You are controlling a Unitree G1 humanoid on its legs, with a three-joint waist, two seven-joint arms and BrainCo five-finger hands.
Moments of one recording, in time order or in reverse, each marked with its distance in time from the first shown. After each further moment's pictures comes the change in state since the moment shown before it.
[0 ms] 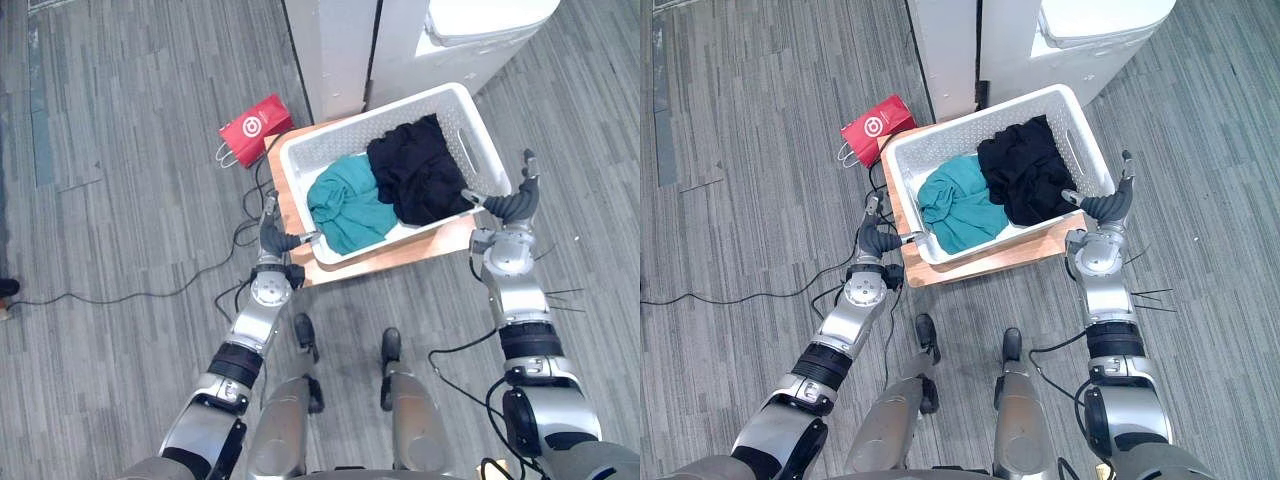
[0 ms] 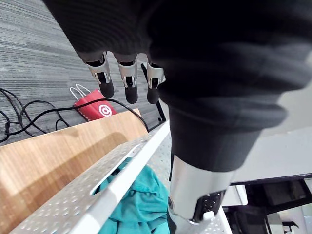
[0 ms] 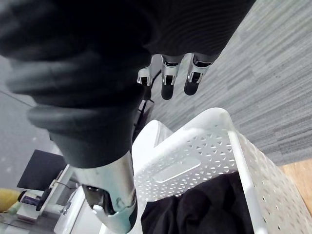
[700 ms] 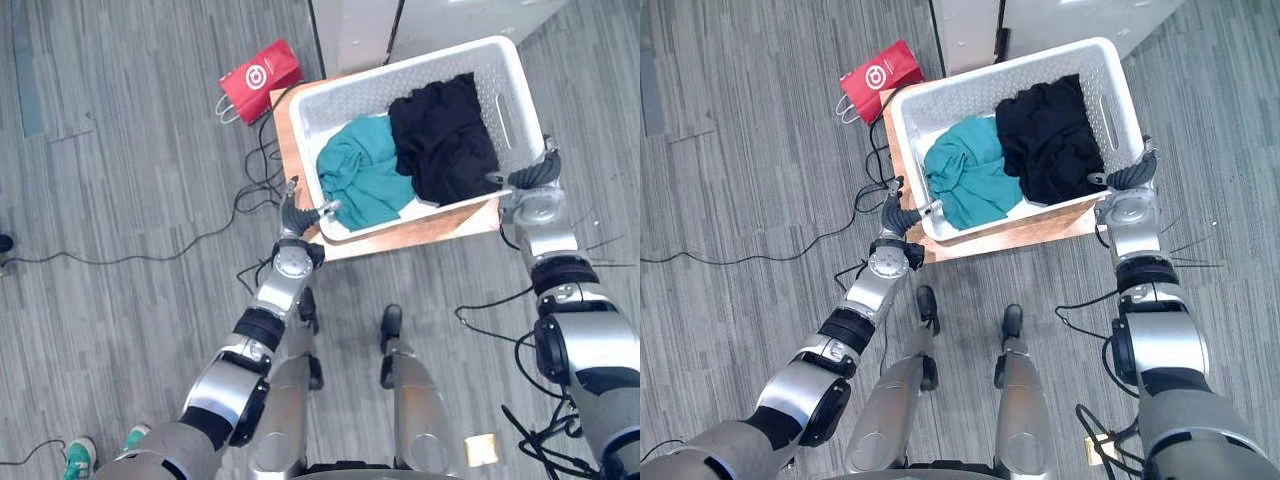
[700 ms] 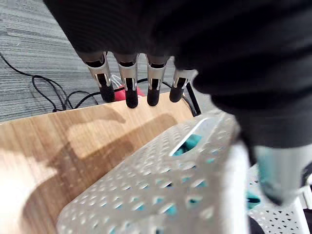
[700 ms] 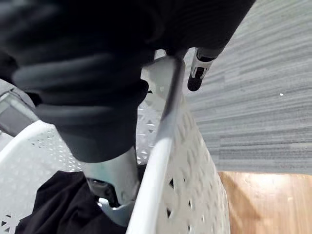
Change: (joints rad) left arm -0.274 -0.062 0.032 0.336 0.020 0.033 -0.020; right arm -0.399 -0.182 0.159 0.558 0.005 0.058 0.187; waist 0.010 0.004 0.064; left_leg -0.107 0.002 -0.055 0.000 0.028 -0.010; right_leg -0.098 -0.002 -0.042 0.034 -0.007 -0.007
